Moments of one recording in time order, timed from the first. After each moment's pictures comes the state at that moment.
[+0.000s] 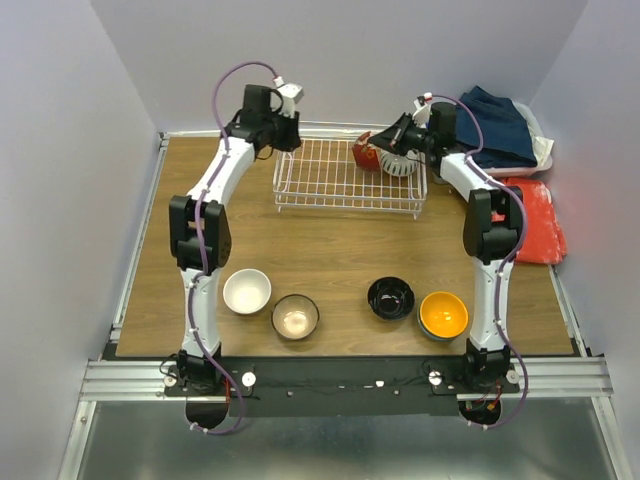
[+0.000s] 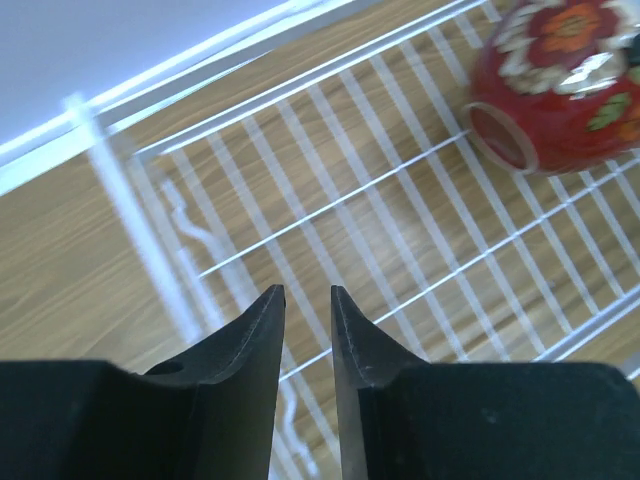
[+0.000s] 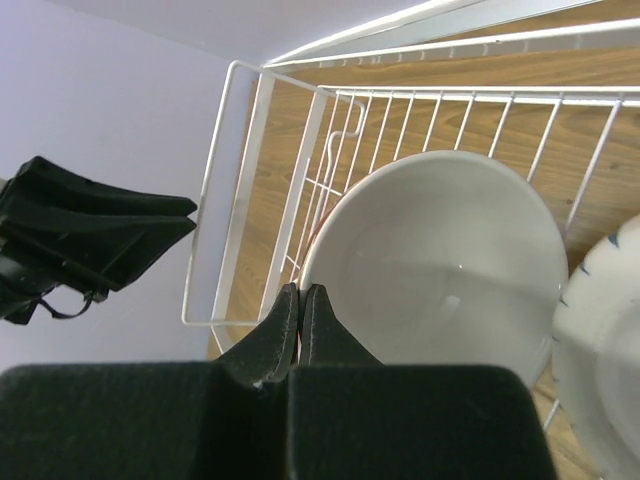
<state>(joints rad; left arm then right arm) -0.19 2.20 2.07 -0.46 0.38 0.07 0.13 2.33 1.89 0.12 -0.74 0.83</state>
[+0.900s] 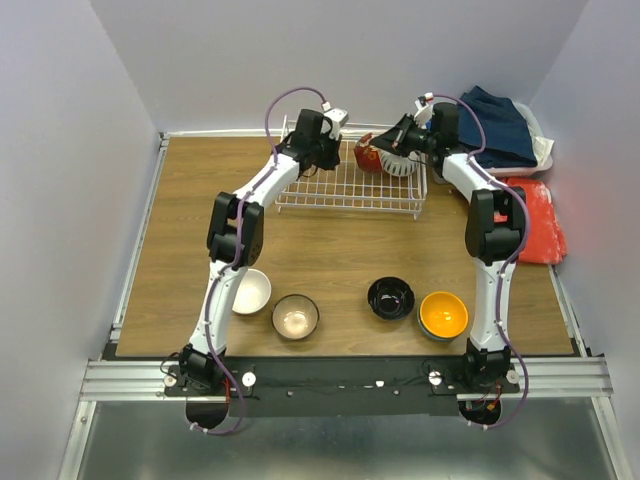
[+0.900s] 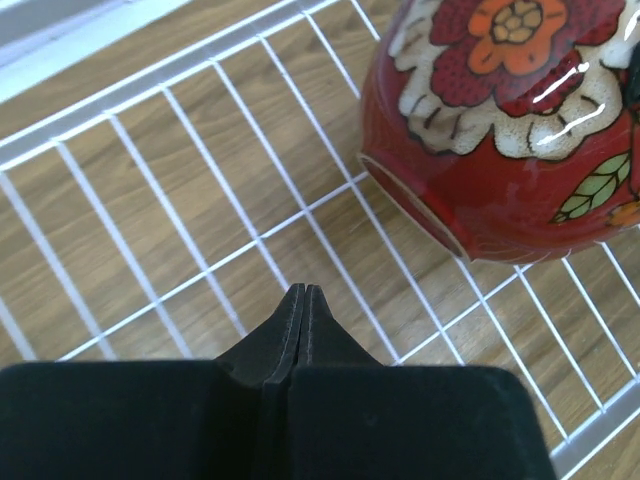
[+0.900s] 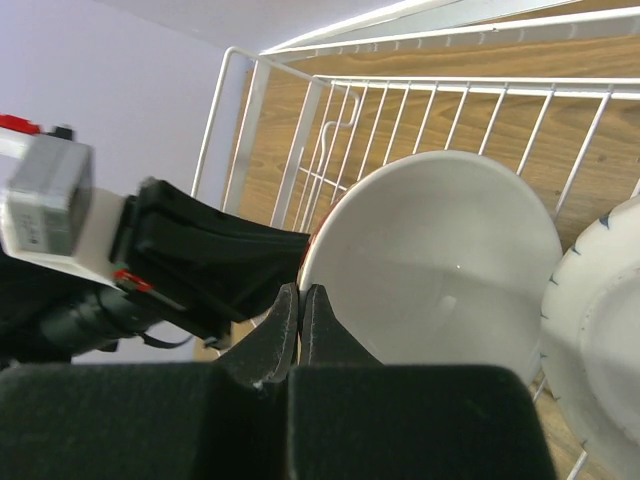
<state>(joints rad) -0.40 2.42 2.17 -0.30 0.28 -0.03 0.11 2.30 1.85 0.10 -0.75 0.78</state>
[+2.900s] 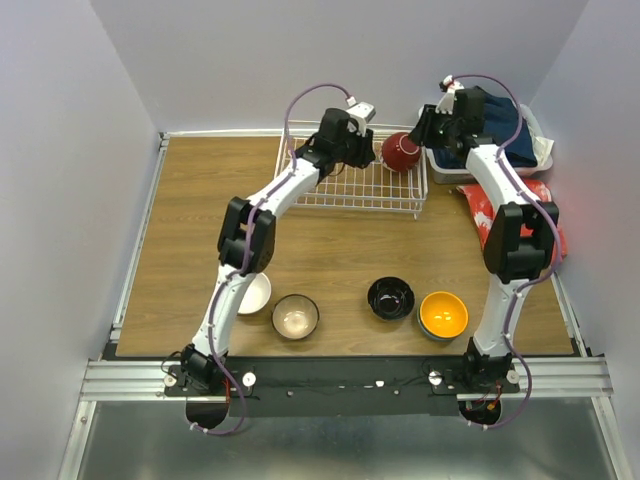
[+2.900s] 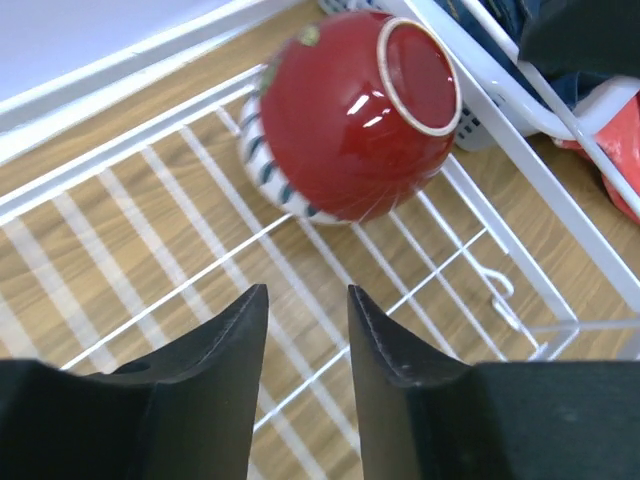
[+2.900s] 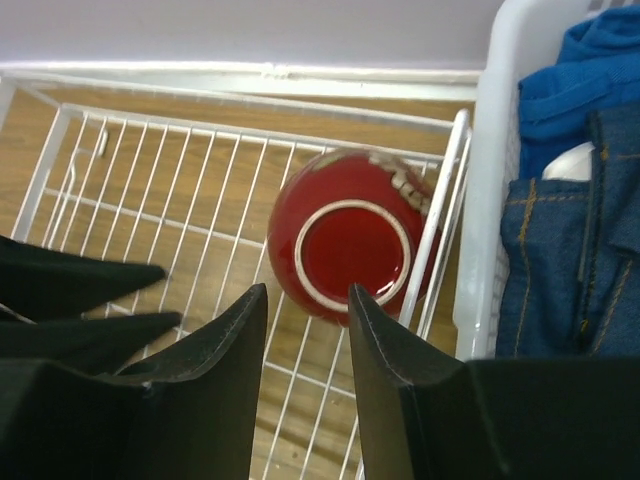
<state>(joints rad) -0.53 2.49 2.28 -0.17 0.28 -0.14 0.08 2.05 1.84 -0.26 -0.27 0.19</state>
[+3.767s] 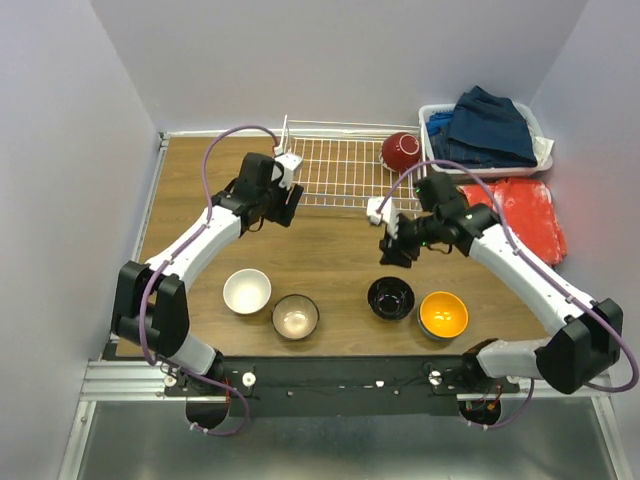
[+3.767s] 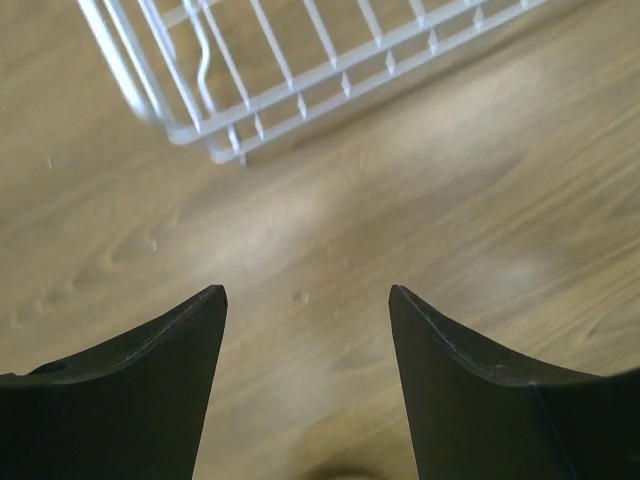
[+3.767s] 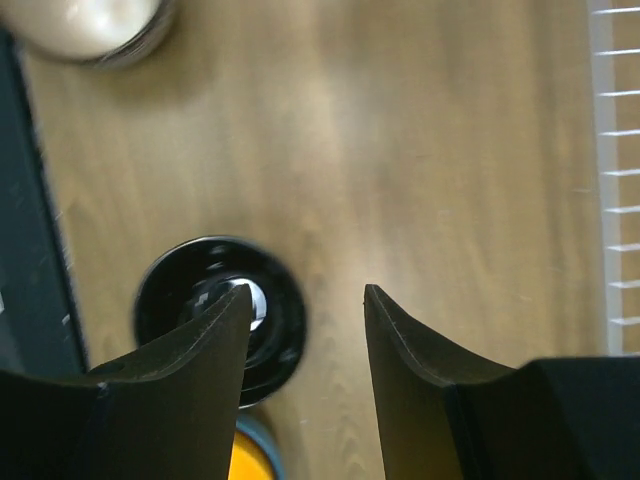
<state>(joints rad) -0.38 1.52 1.19 -0.36 0.08 0.10 0.47 1.31 1.15 -0.77 -0.58 -0.75</state>
